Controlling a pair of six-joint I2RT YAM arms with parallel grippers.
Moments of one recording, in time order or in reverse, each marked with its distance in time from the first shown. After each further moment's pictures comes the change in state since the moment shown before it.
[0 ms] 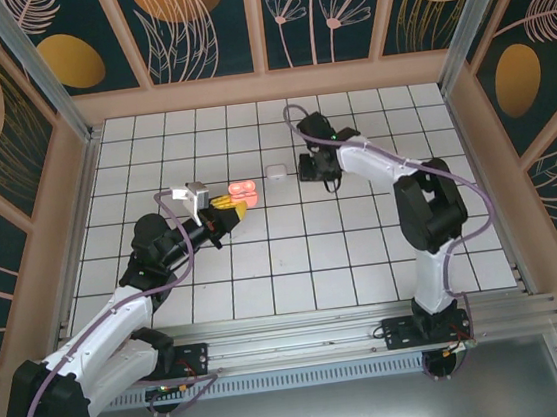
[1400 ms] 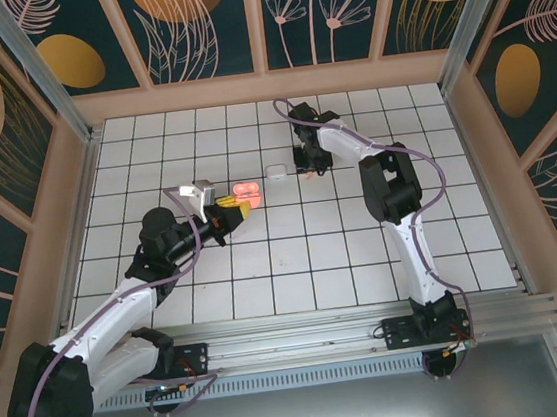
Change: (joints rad) left arm 0.000 0.087 0.014 -0.003 0.000 0.005; right arm -0.047 0.417 0.463 -0.237 -0.021 -0.098
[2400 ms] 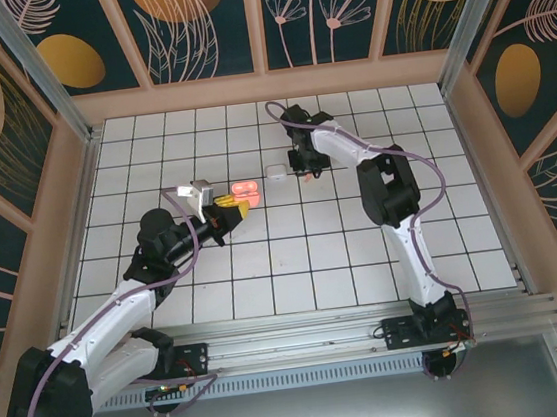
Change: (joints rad) left arm 0.000 -0.023 0.000 -0.004 -0.007 0.003; right arm 0.050 -0.045 0.004 -0.057 0.068 -0.005
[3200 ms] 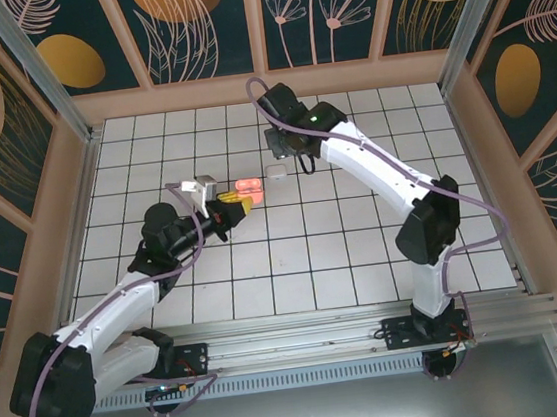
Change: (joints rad) left arm 0.000 0.090 0.035 0.051 0.021 -0.023; right arm 0.240 -0.449 -0.031 -0.017 0.236 -0.007
